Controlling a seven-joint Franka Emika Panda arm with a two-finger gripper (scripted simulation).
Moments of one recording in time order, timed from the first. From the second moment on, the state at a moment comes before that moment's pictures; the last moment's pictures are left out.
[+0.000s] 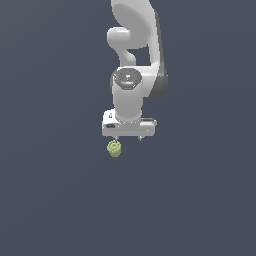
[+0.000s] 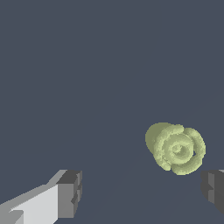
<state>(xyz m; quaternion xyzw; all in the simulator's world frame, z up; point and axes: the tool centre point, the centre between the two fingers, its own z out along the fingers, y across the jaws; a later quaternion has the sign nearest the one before) -0.007 0.002 0.148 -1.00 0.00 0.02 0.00</state>
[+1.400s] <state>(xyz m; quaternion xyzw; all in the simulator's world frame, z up) -0.013 -0.024 0.147 -1.00 -0.07 0.02 -0.01</state>
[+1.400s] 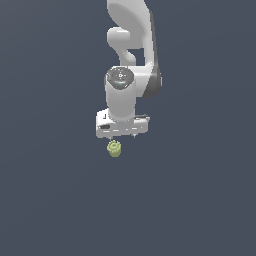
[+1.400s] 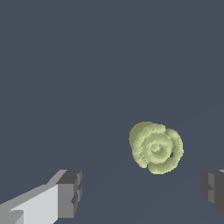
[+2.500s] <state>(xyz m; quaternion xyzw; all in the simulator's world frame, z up) -0.013 -0.046 0.123 -0.94 -0.34 0.02 0.00</state>
